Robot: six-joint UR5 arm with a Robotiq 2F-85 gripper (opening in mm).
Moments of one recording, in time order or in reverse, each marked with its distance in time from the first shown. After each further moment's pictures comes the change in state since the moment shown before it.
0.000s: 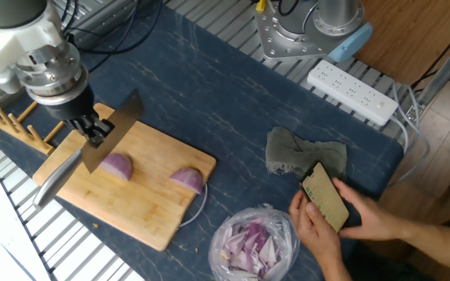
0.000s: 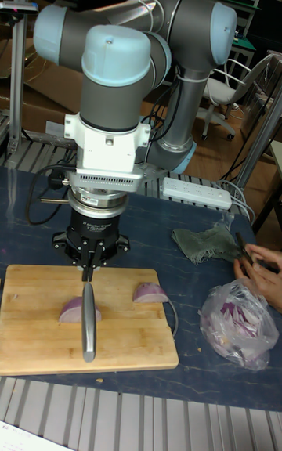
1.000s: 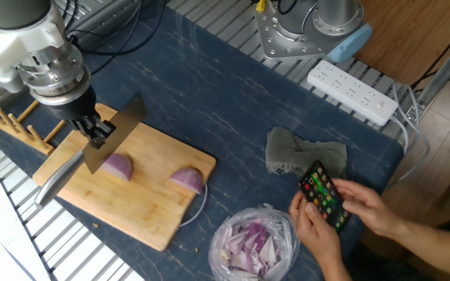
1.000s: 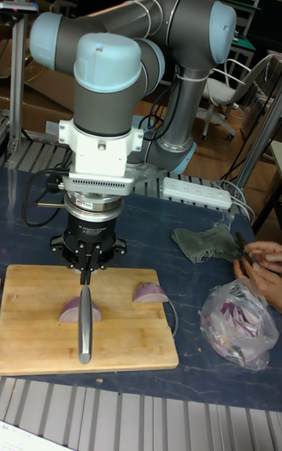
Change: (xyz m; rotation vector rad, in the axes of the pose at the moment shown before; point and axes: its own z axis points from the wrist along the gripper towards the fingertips) arm 0.002 -0.001 0.012 -0.022 -0.010 0.025
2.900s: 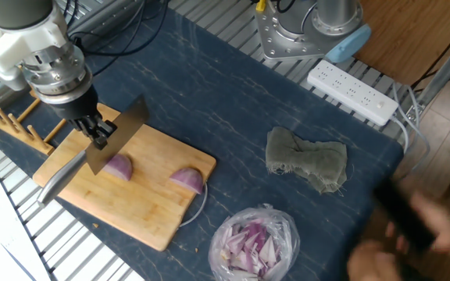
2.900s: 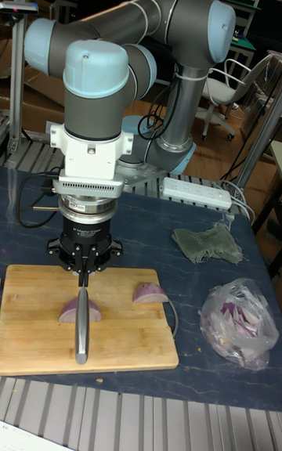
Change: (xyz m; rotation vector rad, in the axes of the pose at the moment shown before) arm 0.005 -0.008 0.010 -0.007 -0.002 0.004
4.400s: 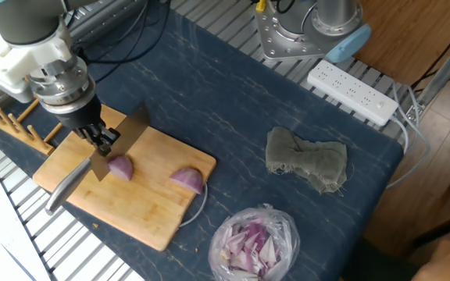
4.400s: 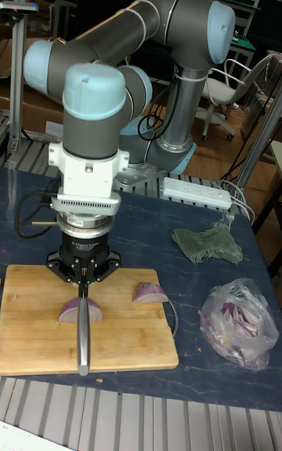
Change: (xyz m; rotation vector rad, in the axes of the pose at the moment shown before) arm -0.010 -0.010 0.032 0.027 -0.029 -0.022
